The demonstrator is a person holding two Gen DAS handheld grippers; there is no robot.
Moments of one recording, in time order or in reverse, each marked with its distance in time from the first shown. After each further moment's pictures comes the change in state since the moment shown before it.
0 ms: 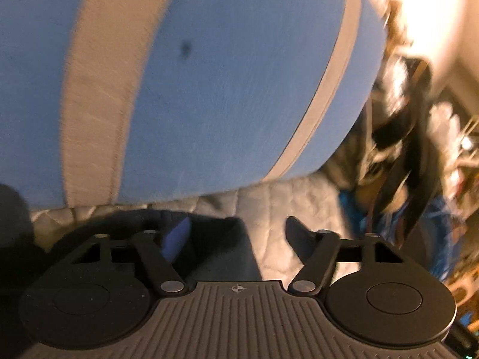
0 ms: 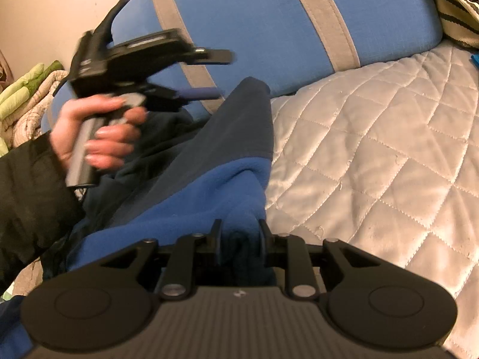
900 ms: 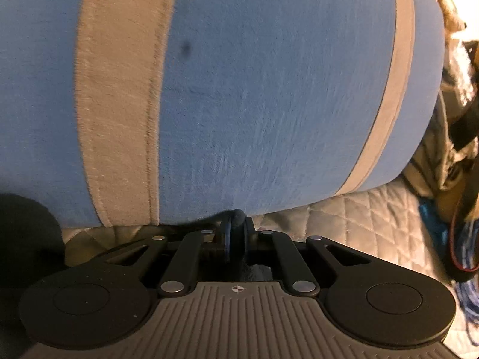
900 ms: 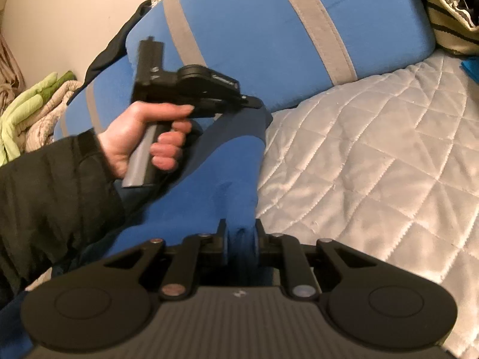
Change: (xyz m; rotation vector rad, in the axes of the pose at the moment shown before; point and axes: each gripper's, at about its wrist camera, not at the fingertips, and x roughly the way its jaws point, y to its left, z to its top) left arm 0.021 -0.003 -0.007 0.015 -0.112 0.323; right arm -0.031 0.002 -0.017 -0.025 -0.061 0.036
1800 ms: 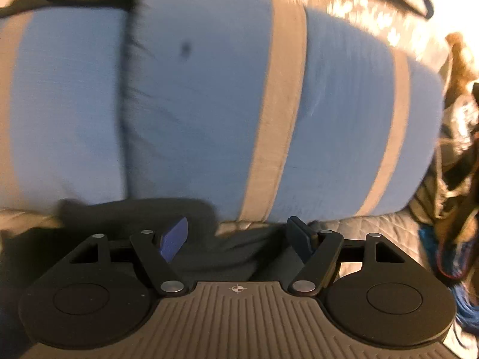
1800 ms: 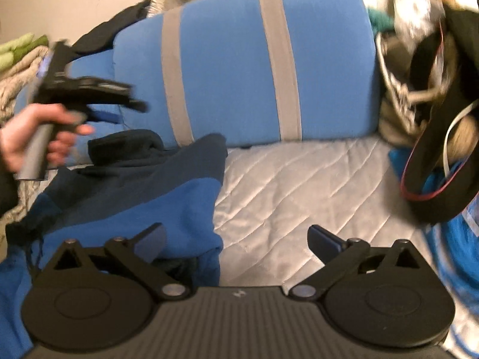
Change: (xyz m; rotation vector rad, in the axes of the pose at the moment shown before) left arm -0.227 0.065 -0.025 -0.097 -0.135 0.183; right arm -0.084 0.069 0.036 -0.221 -0.026 -0.326
